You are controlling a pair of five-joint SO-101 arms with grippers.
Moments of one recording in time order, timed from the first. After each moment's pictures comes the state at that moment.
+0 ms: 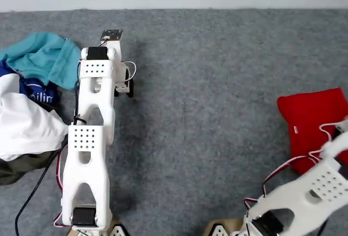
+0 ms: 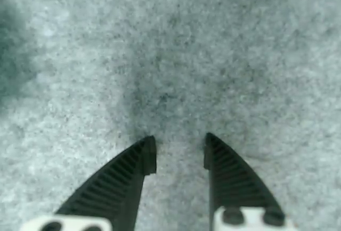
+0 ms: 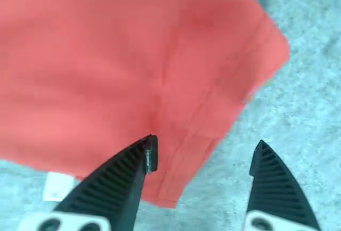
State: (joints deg) left arm -4.1 70.1 -69.3 99.3 8.4; right arm 45.0 35.3 -36.3 99.9 -8.9
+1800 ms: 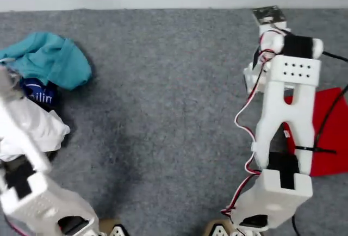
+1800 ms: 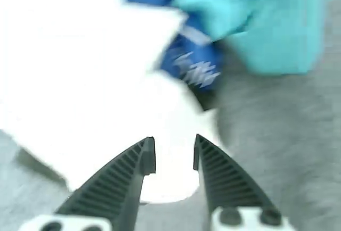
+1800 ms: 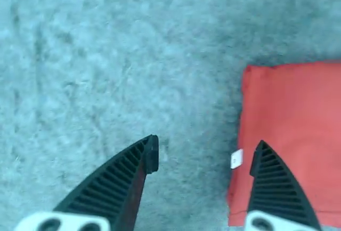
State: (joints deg) left arm -41.1 11.4 -25.9 99.6 0.7; right arm 3.8 10.7 -26.2 100.4 15.9
